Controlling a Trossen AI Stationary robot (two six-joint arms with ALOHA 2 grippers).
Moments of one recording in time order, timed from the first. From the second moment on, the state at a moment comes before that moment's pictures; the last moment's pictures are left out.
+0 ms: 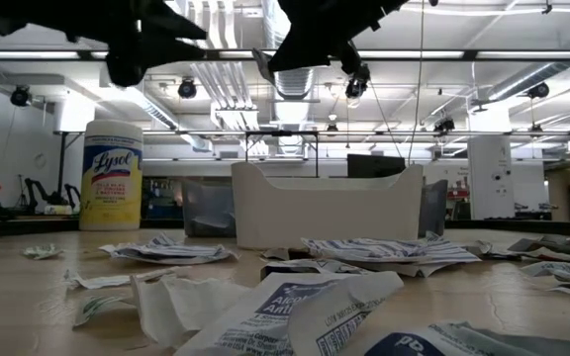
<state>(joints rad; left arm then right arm) -0.27 0.94 0.46 0.41 -0.60 -0.39 0.09 1.64 1.17 0.06 0.58 0.20</state>
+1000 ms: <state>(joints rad) -0.14 1.33 0.79 0.37 -0.62 -0.37 0.09 1.64 1.17 0.07 0.66 0.13</state>
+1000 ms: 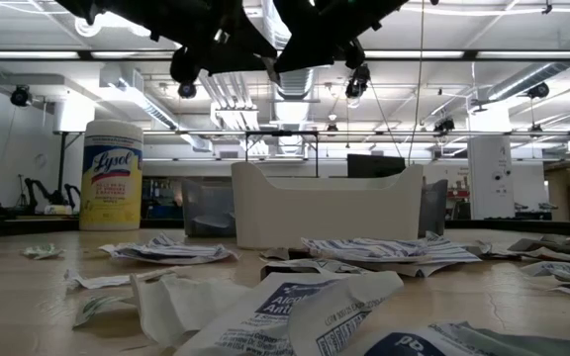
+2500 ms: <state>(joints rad) 0.00 1.30 0.81 0.04 -0.56 -0.37 0.08 1.48 1.17 -0.49 0.66 0.20</state>
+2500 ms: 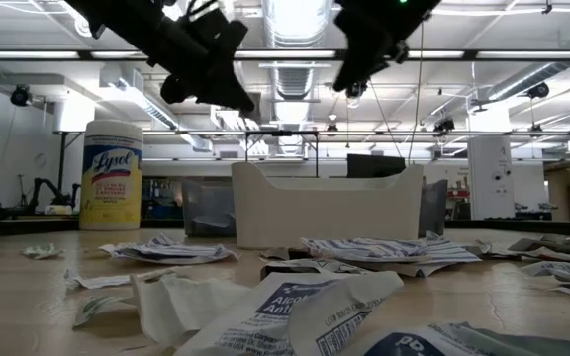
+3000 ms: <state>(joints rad) 0.25 1.33 0.98 -0.36 -0.31 -0.09 0.18 1.10 0.95 -0.67 0.65 0.49</state>
